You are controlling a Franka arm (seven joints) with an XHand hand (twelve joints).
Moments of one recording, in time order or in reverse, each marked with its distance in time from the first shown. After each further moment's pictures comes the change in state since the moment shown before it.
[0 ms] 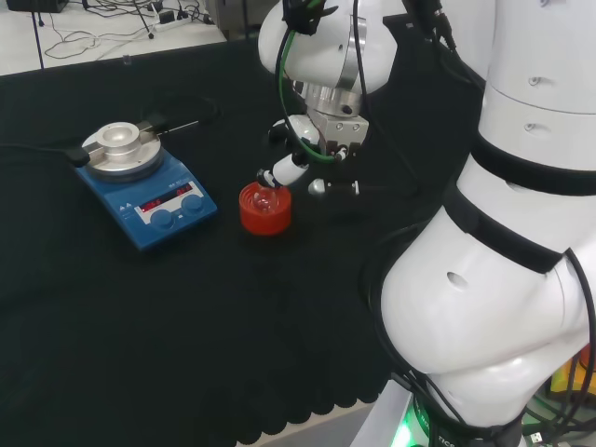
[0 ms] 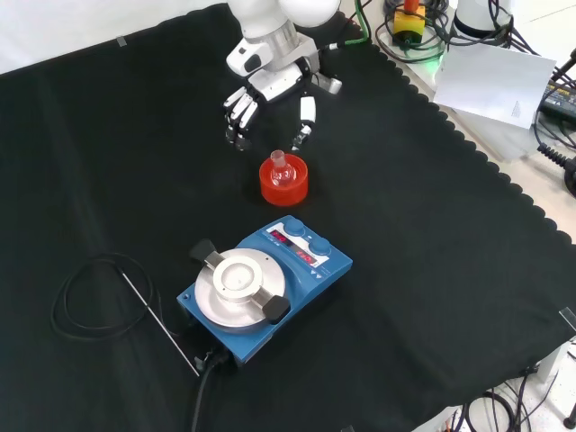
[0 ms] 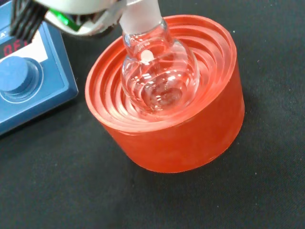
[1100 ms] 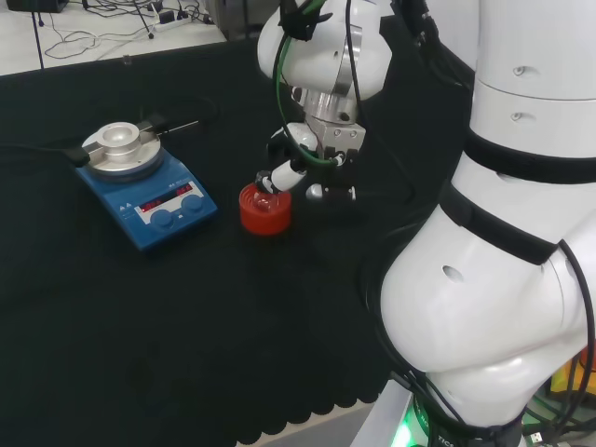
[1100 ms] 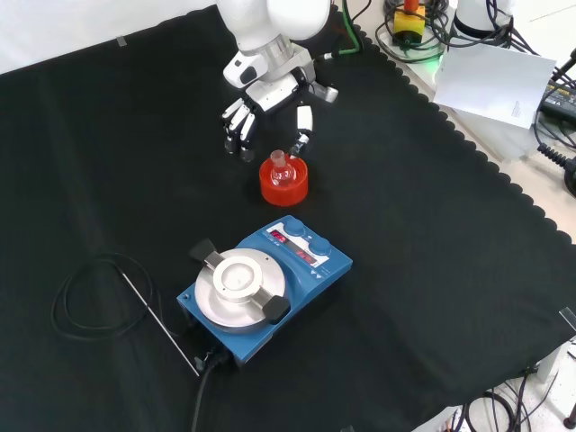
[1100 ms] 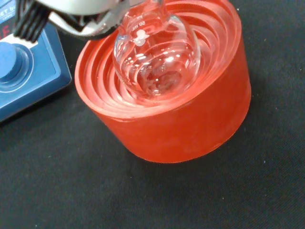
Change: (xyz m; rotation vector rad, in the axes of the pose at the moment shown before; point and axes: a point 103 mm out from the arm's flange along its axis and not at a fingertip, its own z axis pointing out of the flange) arm -0.003 0.009 0.016 0.028 0.025 -0.003
